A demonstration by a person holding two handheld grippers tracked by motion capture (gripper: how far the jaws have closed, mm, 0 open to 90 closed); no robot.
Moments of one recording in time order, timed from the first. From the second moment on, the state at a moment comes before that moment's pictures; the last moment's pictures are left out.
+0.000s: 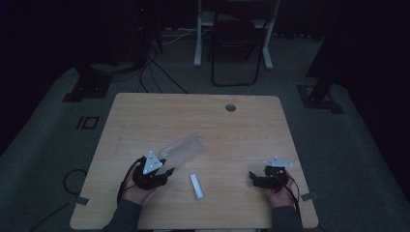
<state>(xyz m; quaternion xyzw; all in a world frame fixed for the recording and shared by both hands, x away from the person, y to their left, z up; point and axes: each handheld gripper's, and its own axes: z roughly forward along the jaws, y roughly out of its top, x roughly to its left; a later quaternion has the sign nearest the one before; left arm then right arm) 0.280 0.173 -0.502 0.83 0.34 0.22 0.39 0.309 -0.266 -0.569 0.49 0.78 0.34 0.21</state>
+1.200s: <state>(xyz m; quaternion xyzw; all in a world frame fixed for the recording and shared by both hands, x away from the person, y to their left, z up) 0.337 0.171 -0.511 0.83 0.37 0.26 0.33 0.309 -0.266 -0.569 0.49 0.78 0.34 0.21</state>
